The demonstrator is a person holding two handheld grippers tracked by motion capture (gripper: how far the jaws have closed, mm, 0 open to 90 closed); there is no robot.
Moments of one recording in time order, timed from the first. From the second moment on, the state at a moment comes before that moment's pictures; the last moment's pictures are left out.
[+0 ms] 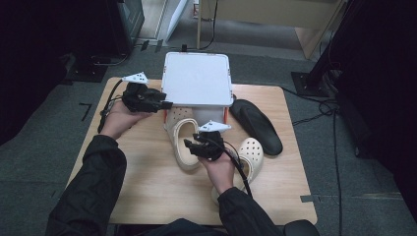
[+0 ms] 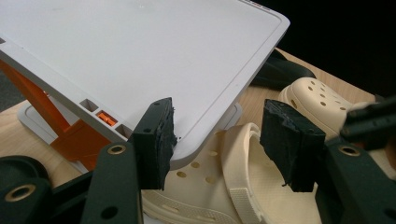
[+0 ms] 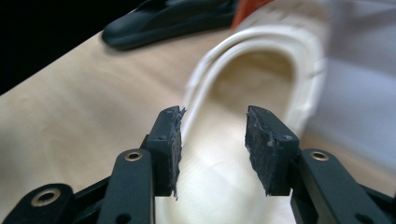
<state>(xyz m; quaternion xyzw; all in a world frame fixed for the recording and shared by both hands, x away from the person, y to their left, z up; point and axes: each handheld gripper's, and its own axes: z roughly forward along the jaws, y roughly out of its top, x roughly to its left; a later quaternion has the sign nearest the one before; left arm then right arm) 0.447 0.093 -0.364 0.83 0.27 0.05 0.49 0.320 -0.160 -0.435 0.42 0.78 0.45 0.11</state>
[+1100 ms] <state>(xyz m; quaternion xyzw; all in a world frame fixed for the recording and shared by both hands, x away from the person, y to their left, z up) 0.445 0.093 -0.367 0.83 0.26 0.06 0.49 0.292 -0.116 -0.479 0.40 0.82 0.39 0.12</state>
